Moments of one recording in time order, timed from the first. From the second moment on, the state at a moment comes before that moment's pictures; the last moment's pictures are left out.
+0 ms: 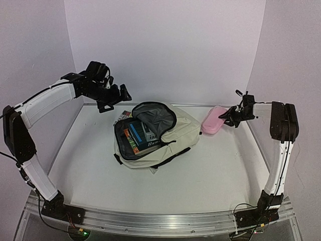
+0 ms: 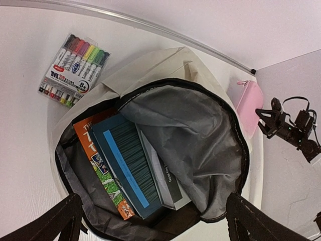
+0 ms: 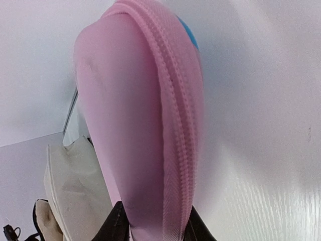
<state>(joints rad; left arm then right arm) -0.49 1.66 1.64 -0.73 0.15 -0.68 -0.08 2.20 1.61 -0.33 -0.66 0.72</state>
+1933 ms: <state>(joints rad) -0.43 1.77 1.72 -0.12 0.93 -1.47 0.86 1.82 1.33 0.72 0.47 -1.34</state>
